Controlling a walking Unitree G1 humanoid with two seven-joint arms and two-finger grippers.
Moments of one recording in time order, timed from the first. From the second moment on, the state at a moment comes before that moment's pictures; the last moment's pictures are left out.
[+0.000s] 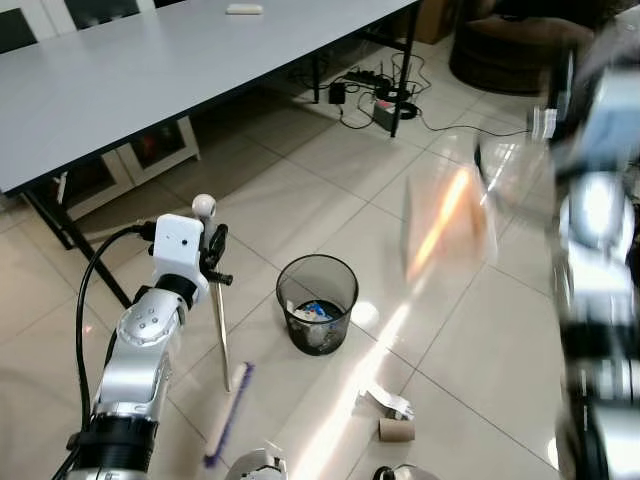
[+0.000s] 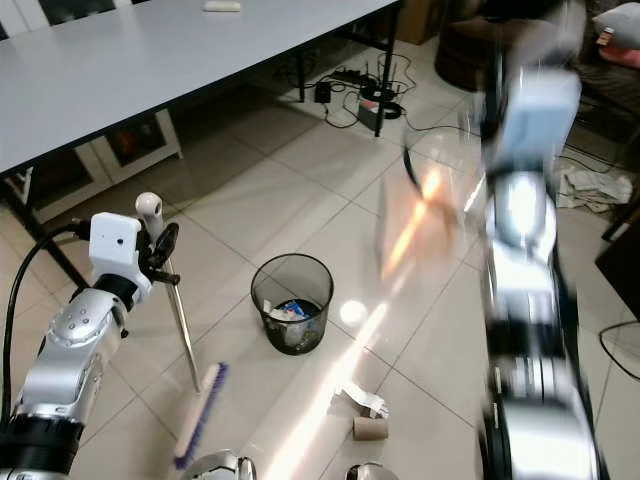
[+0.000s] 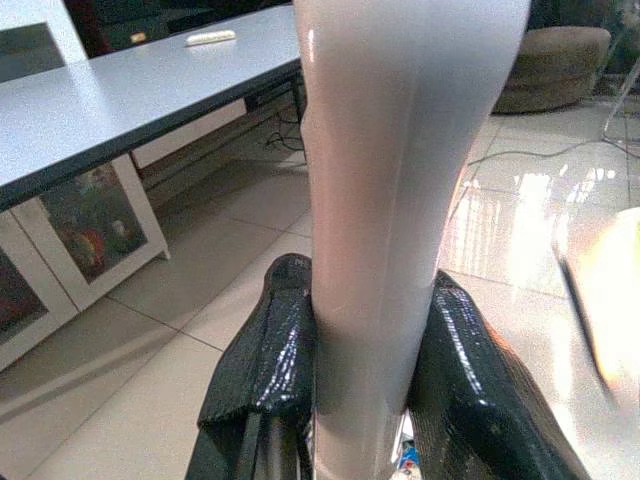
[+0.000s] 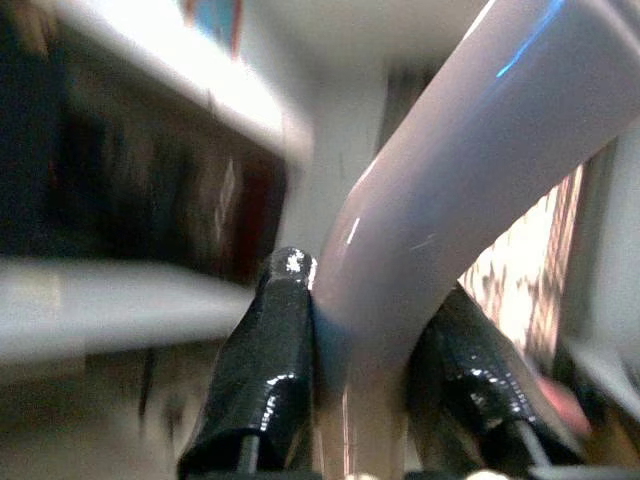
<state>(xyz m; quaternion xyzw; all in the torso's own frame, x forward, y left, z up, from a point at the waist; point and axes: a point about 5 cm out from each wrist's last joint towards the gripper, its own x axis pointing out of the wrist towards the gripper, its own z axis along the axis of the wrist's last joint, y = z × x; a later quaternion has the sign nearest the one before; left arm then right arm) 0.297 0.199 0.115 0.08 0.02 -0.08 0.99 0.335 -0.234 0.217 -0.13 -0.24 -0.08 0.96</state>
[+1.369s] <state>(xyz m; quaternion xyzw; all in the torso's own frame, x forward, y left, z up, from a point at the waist) 0.304 0.168 0.120 0.10 -0.01 -0.08 0.99 0.314 -0.190 0.157 -0.09 -0.10 -0.04 0.99</state>
